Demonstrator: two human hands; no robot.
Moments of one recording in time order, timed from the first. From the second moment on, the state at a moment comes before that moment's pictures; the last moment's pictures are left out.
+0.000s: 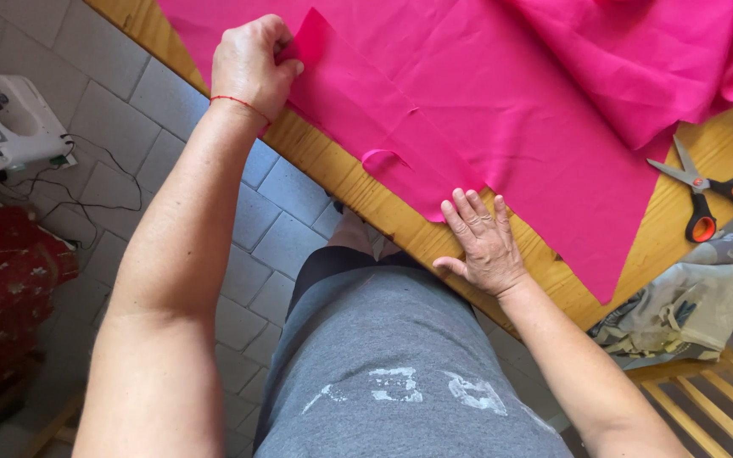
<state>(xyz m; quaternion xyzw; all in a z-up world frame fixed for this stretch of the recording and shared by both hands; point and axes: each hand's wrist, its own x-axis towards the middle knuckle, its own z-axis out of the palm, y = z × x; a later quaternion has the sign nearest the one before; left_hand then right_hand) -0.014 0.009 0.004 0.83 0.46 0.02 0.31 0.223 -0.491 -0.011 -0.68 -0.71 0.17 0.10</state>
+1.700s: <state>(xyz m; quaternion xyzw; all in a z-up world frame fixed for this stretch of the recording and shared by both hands) 0.011 -0.227 -0.001 0.98 0.07 0.02 0.17 0.216 -0.491 -0.009 -0.71 -0.68 0.19 0.07</state>
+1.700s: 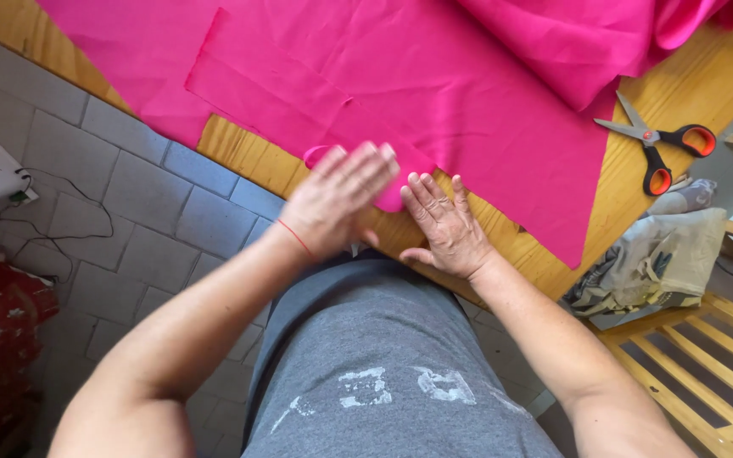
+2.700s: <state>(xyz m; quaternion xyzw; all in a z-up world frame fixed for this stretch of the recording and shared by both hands) -0.003 -0.326 -0.012 0.97 0.05 -0.06 0.22 0.252 -0.488 0.005 -0.74 -0.65 0.17 0.06</state>
